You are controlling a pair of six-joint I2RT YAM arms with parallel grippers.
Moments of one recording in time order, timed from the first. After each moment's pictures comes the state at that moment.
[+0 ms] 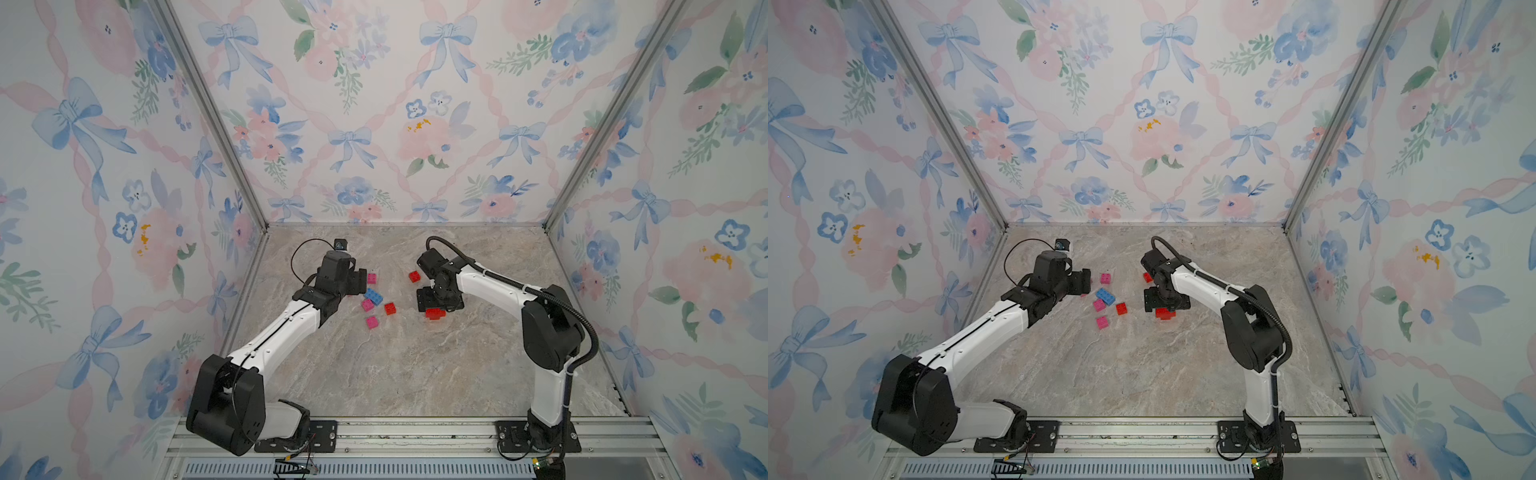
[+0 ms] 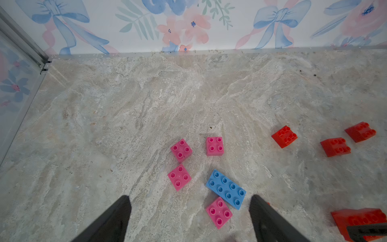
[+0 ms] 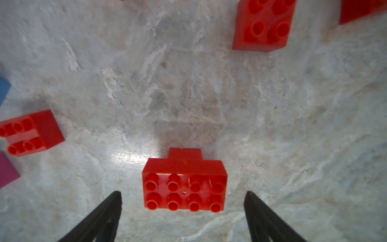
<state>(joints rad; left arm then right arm) -0.37 1.35 0.94 -0.23 -0.23 -0.20 0.64 1.97 1.56 -0.96 0.08 0.48</state>
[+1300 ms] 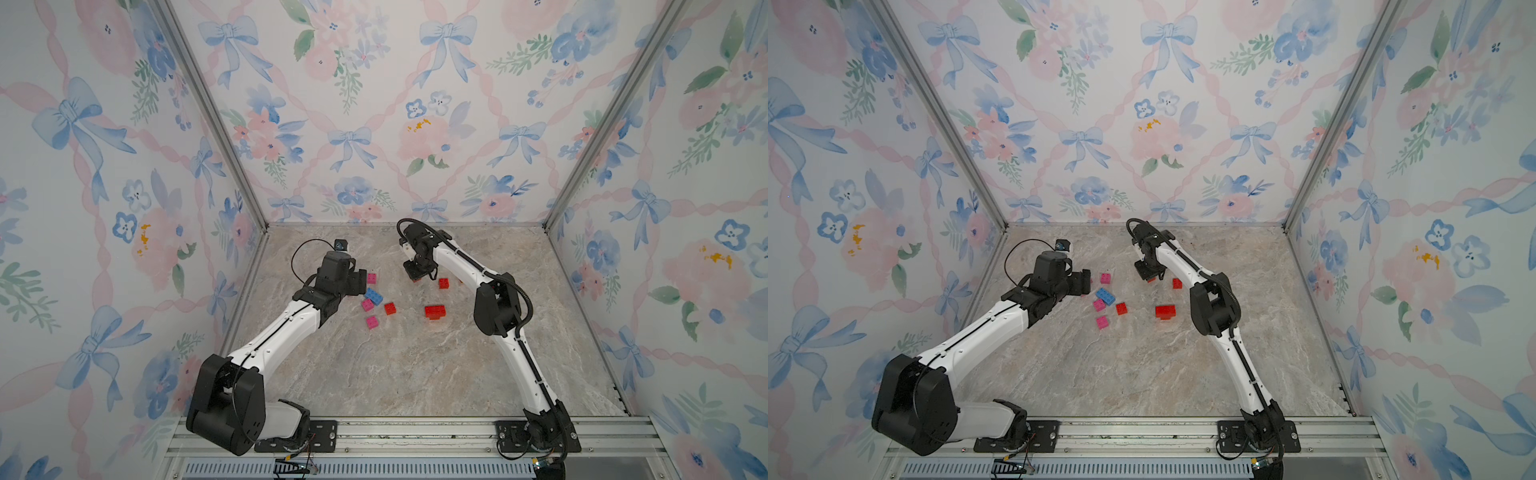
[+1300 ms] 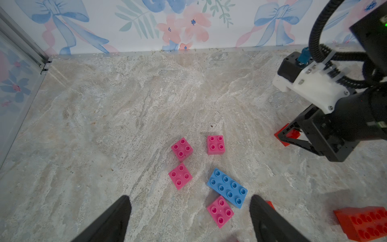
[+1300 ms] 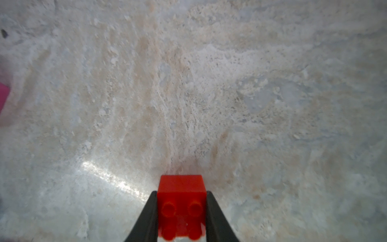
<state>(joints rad) -0.37 1.35 0.93 -0.23 -0.23 -0.19 0.54 2.57 2.39 -1.07 0.04 -0.01</state>
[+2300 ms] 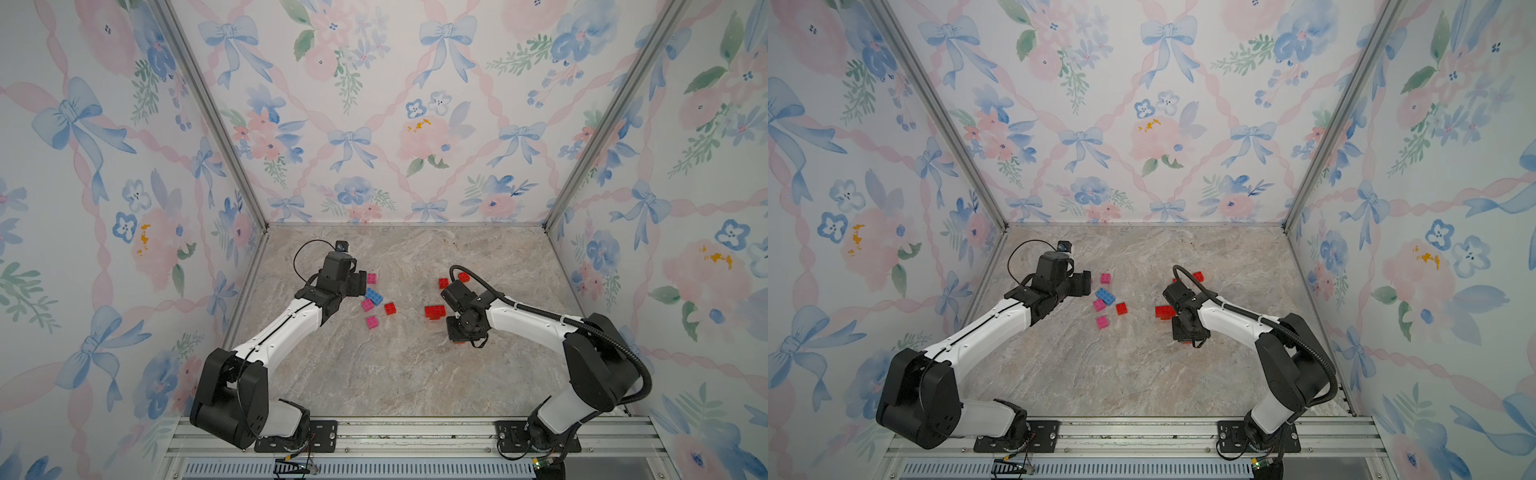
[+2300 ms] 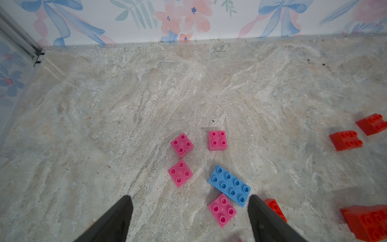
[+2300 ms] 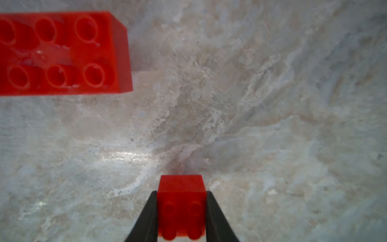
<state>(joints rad) -0.37 1.38 0.93 -0.23 -0.22 -0.20 0.65 1.64 1.00 -0.74 0.13 0.56</state>
